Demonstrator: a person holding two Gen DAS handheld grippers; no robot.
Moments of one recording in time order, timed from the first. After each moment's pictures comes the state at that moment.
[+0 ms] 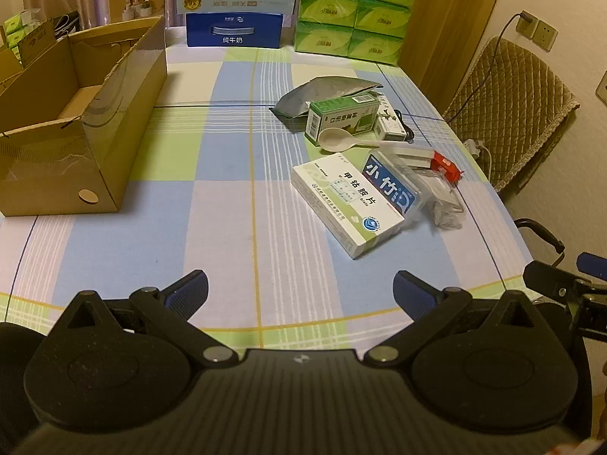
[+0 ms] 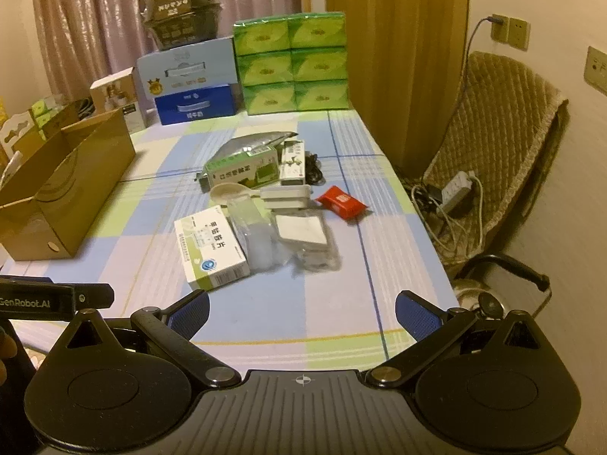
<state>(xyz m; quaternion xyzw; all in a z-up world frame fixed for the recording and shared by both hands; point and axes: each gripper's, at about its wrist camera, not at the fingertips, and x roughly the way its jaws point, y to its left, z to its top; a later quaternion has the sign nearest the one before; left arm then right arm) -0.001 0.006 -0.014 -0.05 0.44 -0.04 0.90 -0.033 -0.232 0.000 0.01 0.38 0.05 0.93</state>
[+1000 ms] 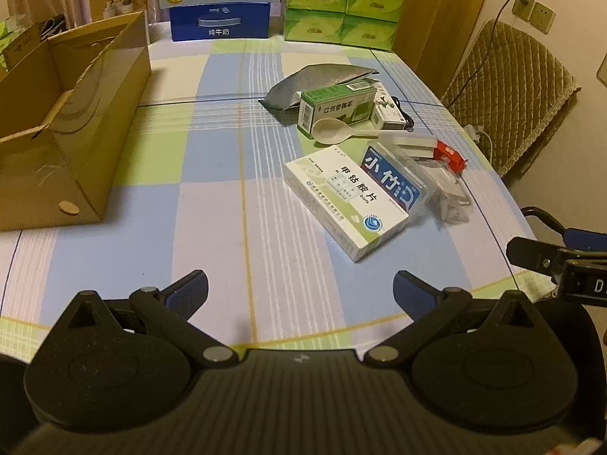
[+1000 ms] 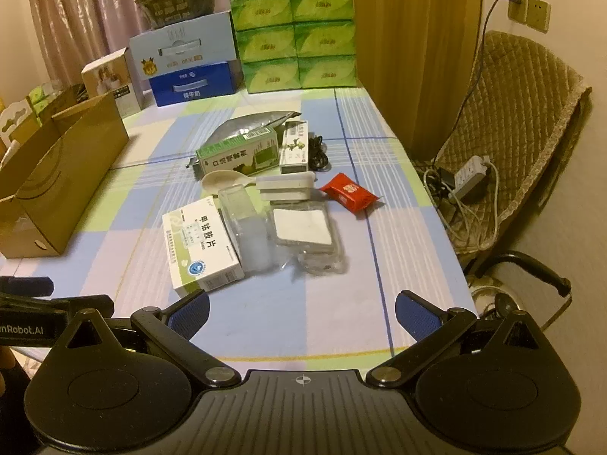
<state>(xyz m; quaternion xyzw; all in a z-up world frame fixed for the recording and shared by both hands) 0.027 0.002 -0.027 -0.04 0.45 -0.06 0.89 0.015 -0.238 -0.021 0.01 0.41 0.06 0.91</state>
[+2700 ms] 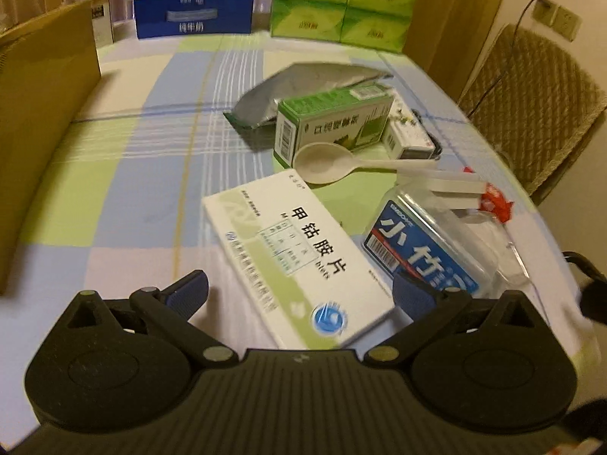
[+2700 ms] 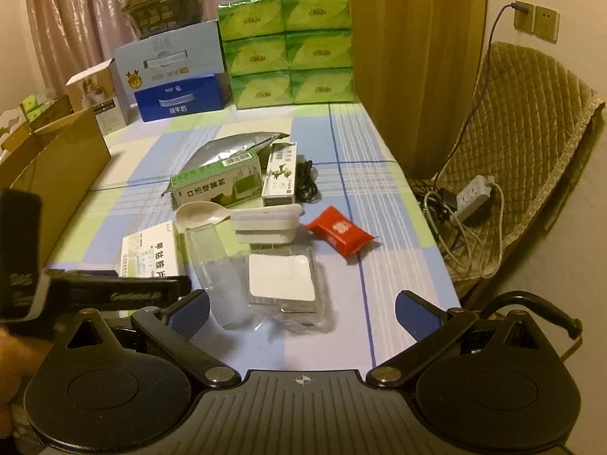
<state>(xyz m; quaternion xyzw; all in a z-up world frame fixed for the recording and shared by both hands) 0.144 -0.034 -0.097 -0.05 0.44 -0.07 0.89 0.069 -0.249 -0.033 0.01 0.39 0.06 0.92</state>
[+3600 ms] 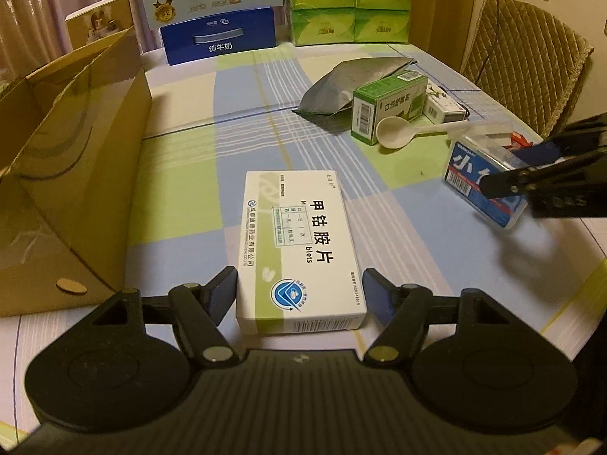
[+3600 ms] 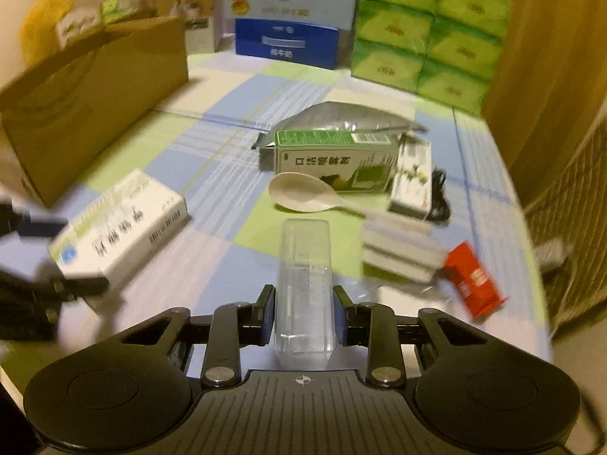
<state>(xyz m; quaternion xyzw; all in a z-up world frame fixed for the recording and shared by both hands) 0.086 0.052 -0.088 0.05 0.41 -0.08 0.91 0.126 -0.161 -0.086 -0.05 0.44 0.18 0.88</state>
